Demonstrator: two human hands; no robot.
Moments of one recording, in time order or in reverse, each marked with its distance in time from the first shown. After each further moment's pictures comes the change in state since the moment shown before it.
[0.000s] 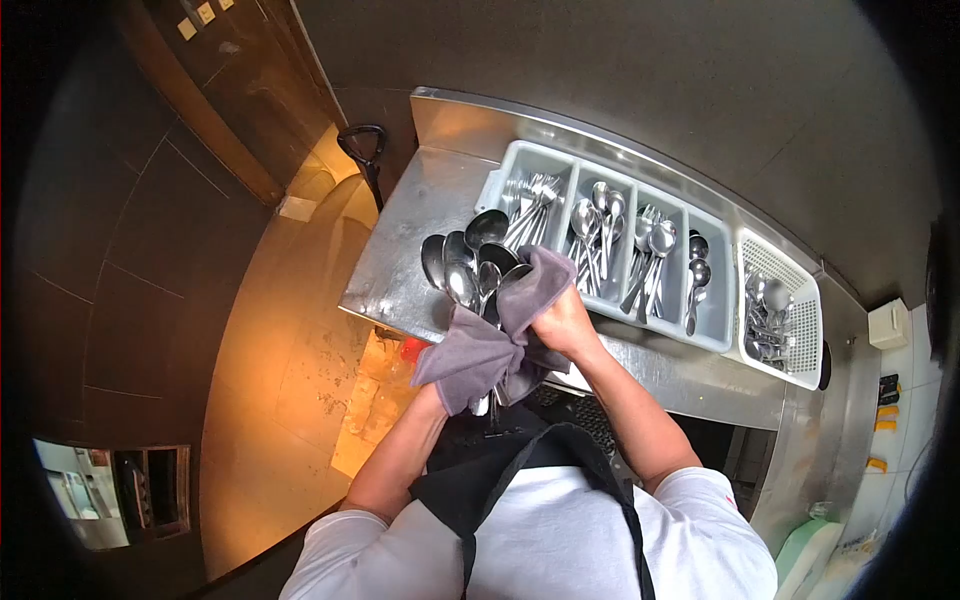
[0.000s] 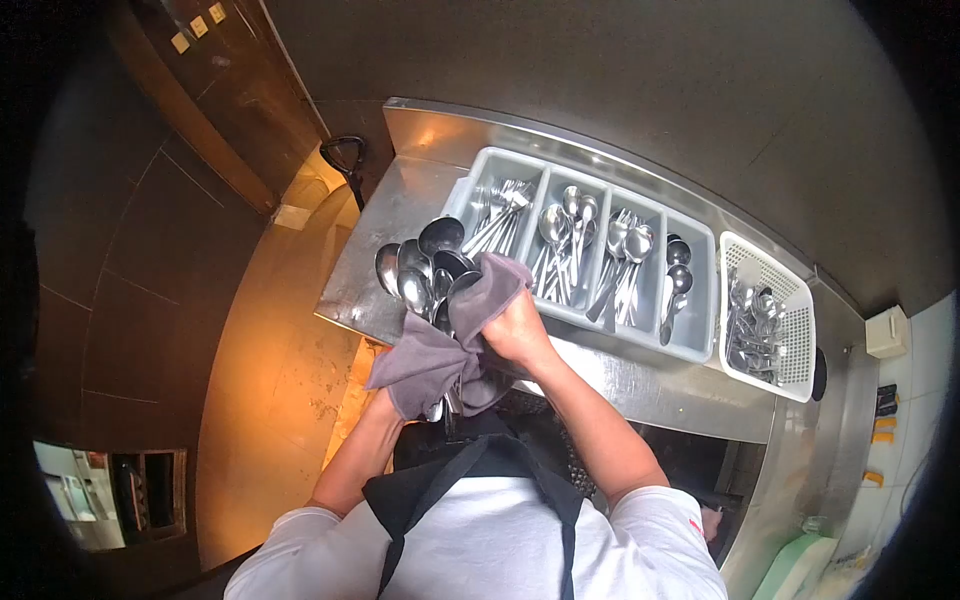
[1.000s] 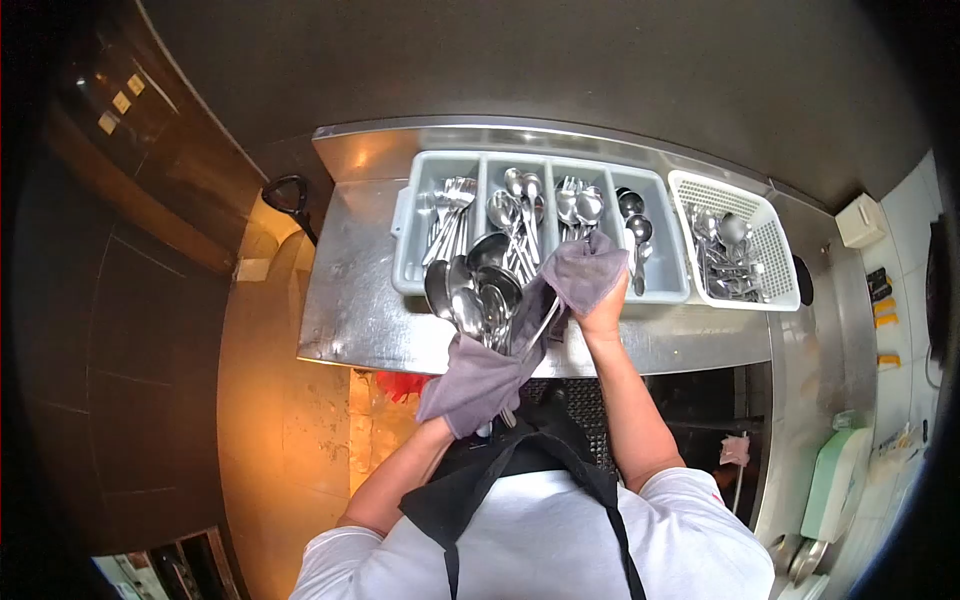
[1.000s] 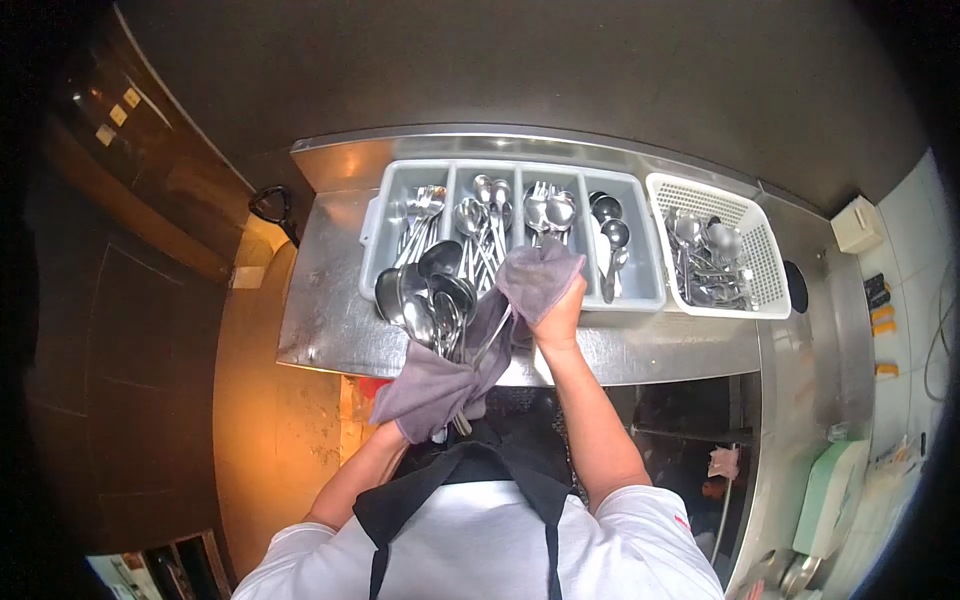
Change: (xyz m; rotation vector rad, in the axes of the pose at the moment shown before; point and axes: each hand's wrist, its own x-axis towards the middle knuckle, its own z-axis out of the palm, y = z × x) left_hand 0.008 -0.019 0.061 0.555 -0.365 0.071; right_hand -0.054 0.016 -0.094 -0.141 0.705 -0.115
